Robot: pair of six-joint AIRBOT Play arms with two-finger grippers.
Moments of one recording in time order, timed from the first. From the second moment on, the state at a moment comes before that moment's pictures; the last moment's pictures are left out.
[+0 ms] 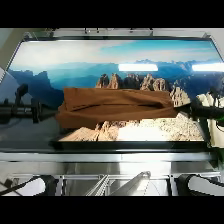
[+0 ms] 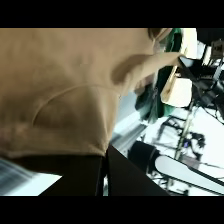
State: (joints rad) left arm 0.46 -1.35 0.91 0.56 -1.57 -1.09; right arm -0.56 -1.38 0.77 -0.46 1.24 0.85
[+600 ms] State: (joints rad) left arm 0.26 -2.00 1.66 0.56 -1.56 -1.24; right arm -0.42 -1.72 1.07 -0.36 1.05 0.83
